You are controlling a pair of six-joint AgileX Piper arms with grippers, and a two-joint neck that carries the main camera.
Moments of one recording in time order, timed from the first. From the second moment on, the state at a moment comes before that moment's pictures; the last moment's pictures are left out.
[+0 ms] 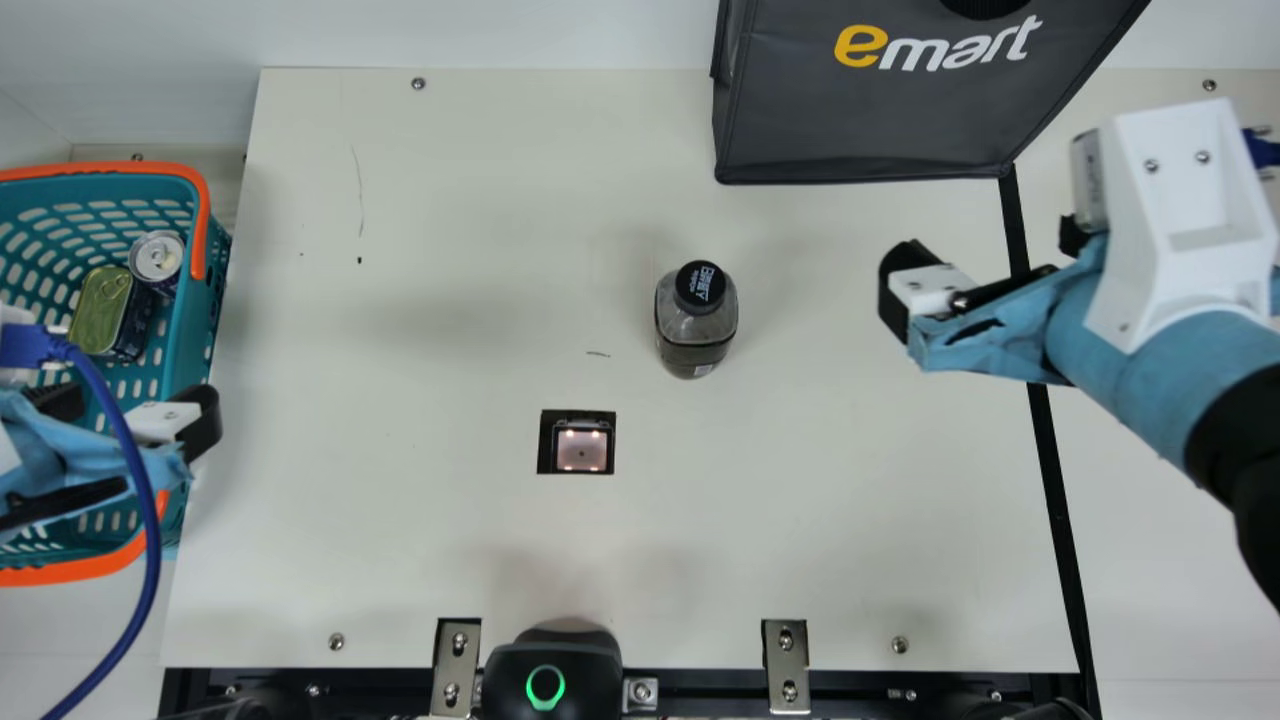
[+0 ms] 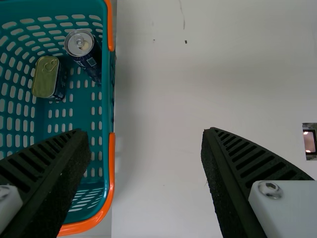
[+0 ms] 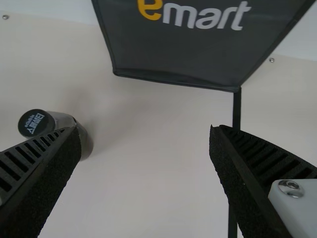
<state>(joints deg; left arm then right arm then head) 10.3 49.9 -52.4 -7.4 63.2 14.1 19.6 62.3 -73.3 -8.7 58.9 8.5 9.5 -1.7</state>
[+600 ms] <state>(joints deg) 10.3 49.9 -52.4 -7.4 63.2 14.1 24.1 68.7 -74.2 -3.8 57.0 5.3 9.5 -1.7</state>
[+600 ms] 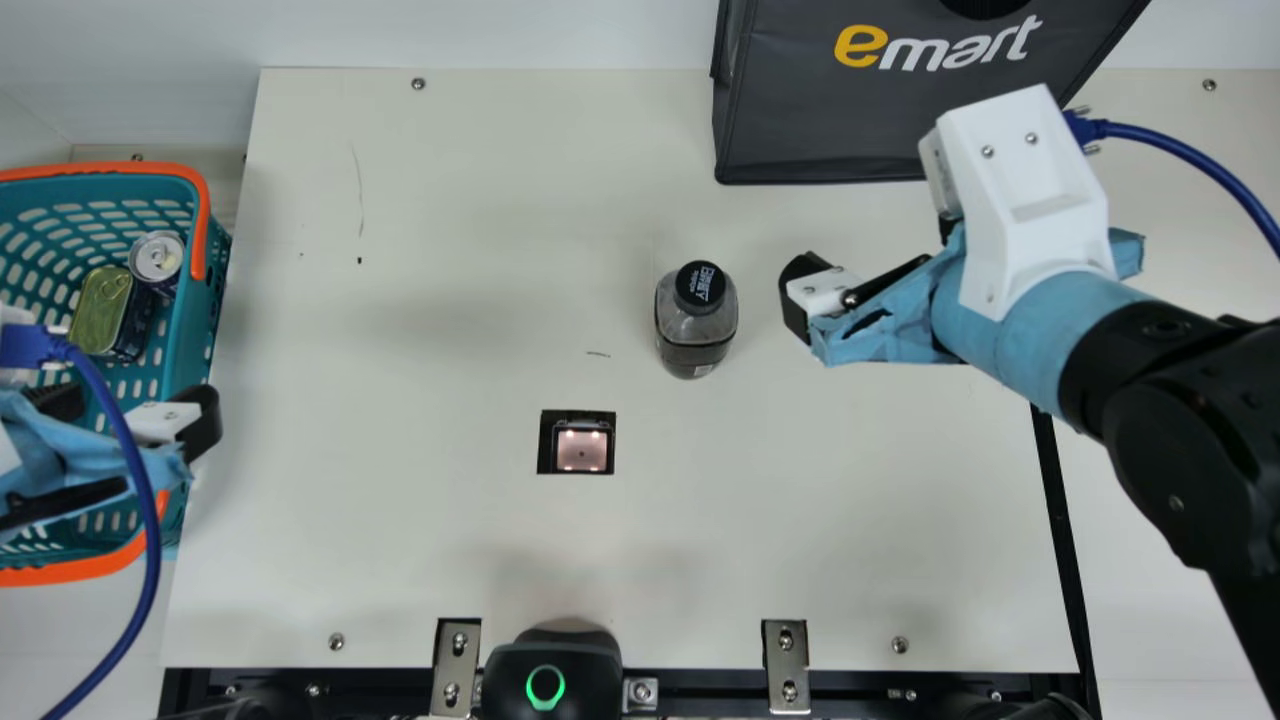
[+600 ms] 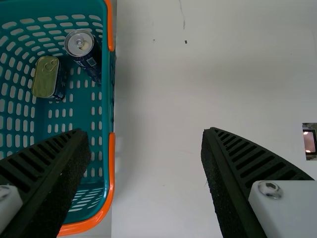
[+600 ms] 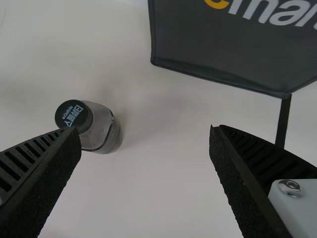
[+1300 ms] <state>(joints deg) 10.3 49.9 -52.4 -7.4 63.2 14.1 31.4 77.1 -77.1 -3.5 56.3 7.2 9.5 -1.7</state>
